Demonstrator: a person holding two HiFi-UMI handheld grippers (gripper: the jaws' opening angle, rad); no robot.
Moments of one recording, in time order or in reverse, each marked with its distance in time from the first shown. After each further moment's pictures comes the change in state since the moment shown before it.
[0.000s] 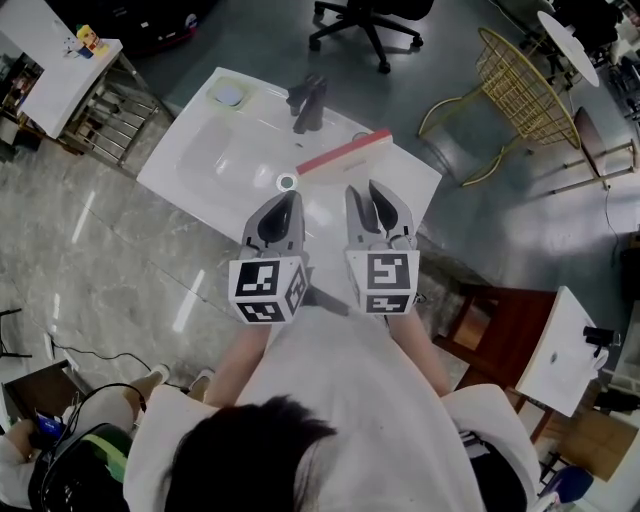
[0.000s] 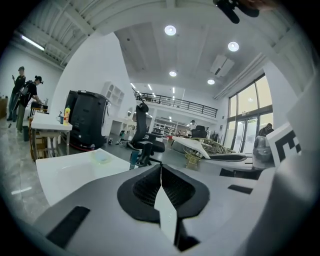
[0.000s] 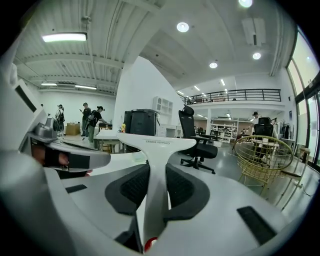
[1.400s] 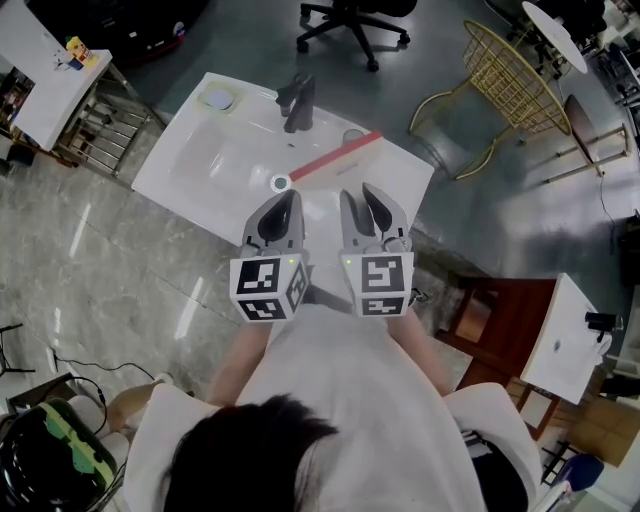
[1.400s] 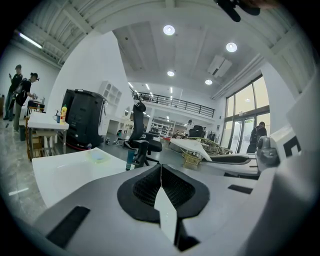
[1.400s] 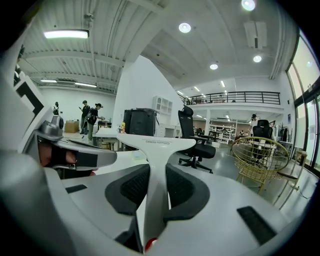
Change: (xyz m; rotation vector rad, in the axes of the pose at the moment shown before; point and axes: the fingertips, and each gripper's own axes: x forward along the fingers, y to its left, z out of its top) left arm 0.002 -0.007 -0.004 0.009 0.008 -0.031; right arm -0.011 0.005 -0.004 -0.018 0.004 -0.018
